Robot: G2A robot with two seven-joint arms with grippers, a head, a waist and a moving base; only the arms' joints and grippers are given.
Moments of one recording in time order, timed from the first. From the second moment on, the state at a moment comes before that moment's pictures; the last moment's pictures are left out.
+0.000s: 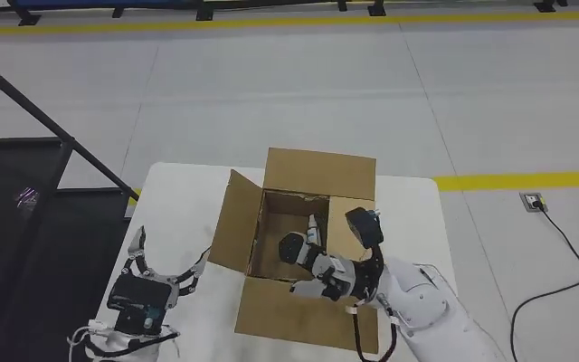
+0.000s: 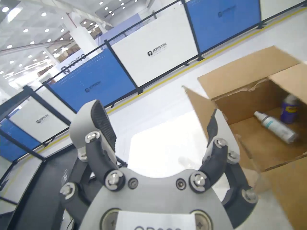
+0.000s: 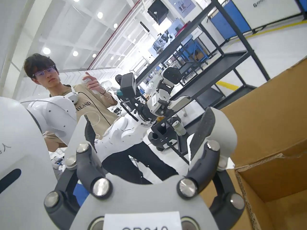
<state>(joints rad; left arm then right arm) 1.70 -1.23 -1.60 -2.28 1.72 -0.07 0.07 -1.03 -1.23 1.14 -1.72 0.01 -0.81 0.65</state>
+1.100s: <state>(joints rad) 1.12 -1.29 -1.14 -1.85 1.12 -0.30 -0.50 -1.48 -1.18 1.58 -1.92 -0.09 -1.01 0.33</state>
